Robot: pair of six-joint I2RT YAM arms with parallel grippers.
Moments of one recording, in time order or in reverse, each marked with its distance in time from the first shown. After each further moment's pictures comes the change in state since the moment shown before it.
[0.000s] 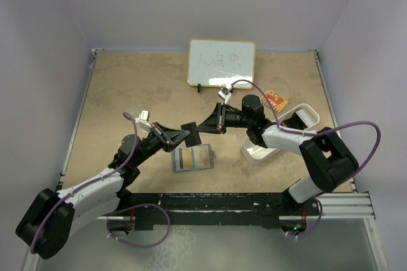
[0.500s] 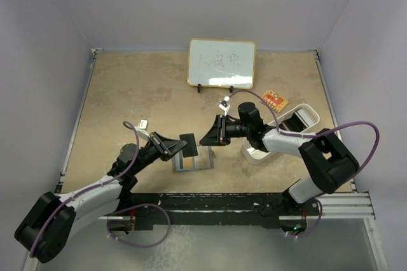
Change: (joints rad) left arm 0.000 -0.049 -0.149 0.052 0.007 0.054; right arm 0.019 -0.011 -0.059 -0.217 0.036 -0.187
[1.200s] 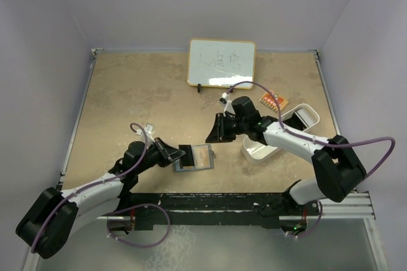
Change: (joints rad) left arm 0.000 0.032 0.013 -0.245 -0.010 0.180; right arm 0.034 -0.087 0.158 -0.530 0.285 -0.317
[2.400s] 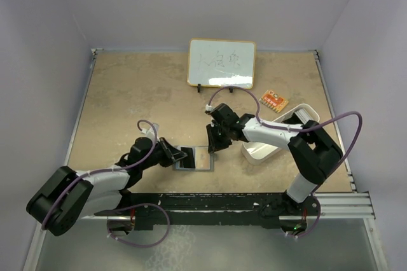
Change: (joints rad) left arm 0.003 0.234 0.058 0.034 0.024 0.074; right arm 0.155 0.221 0.175 -0.287 0.320 -0.199
